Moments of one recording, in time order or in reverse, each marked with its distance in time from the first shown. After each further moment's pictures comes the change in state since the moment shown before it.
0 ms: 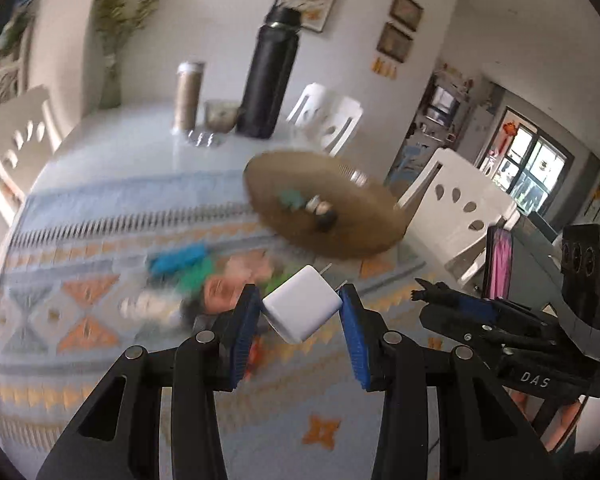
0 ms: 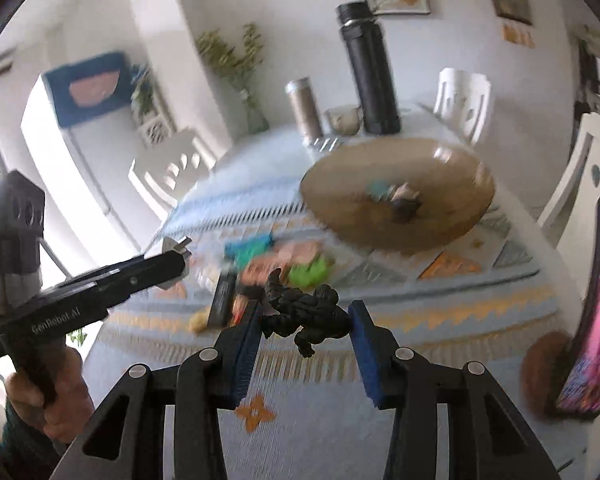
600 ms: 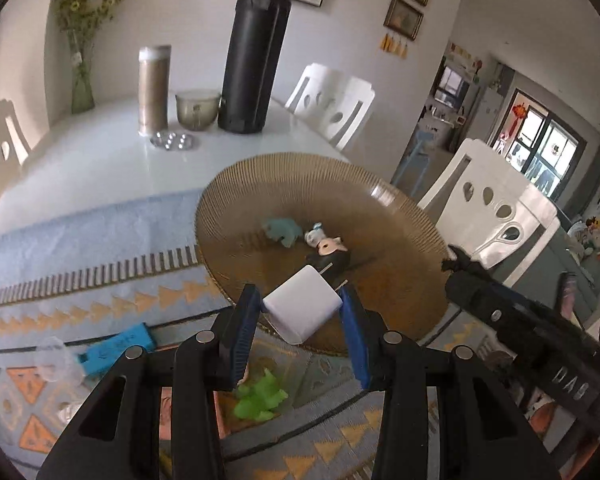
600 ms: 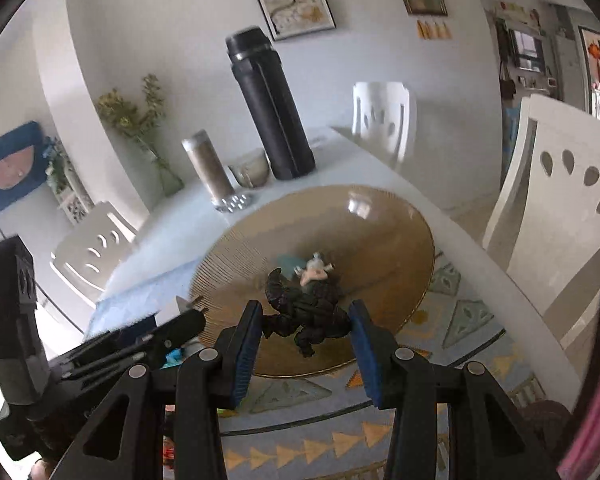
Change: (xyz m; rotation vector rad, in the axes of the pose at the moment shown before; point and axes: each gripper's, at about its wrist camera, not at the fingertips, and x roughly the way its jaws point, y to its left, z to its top) left arm 0.134 -0.014 0.052 0.012 0.079 0.030; right arm 0.059 -0.066 0.068 0.198 -0.093 -0.219
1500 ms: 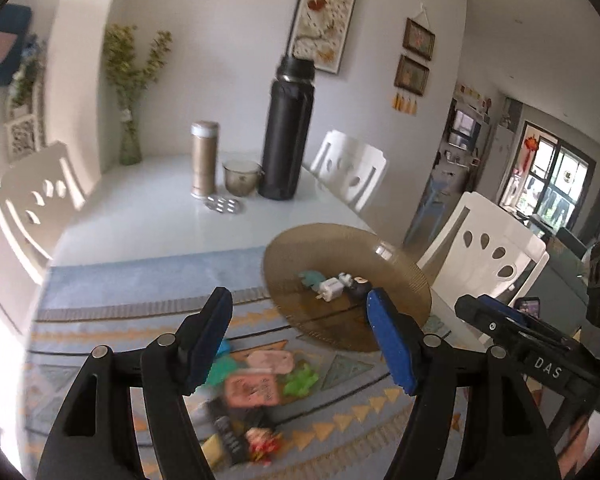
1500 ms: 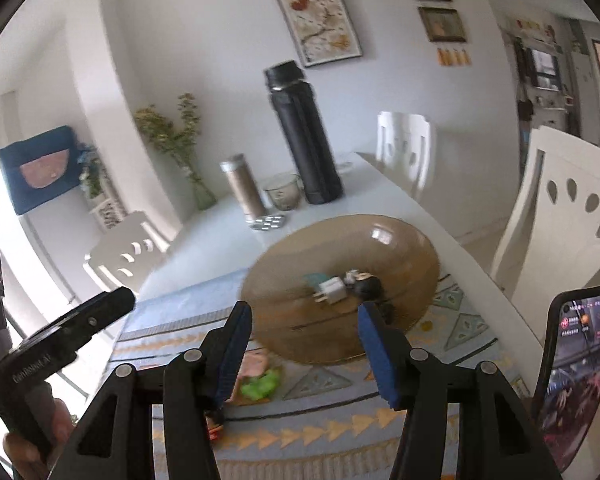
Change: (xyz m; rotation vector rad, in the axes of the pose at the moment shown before) left arm -0.153 0.011 -0.004 0.010 -0.220 0.114; right arm -0.076 0.021 0.001 -0.052 -0.085 0.106
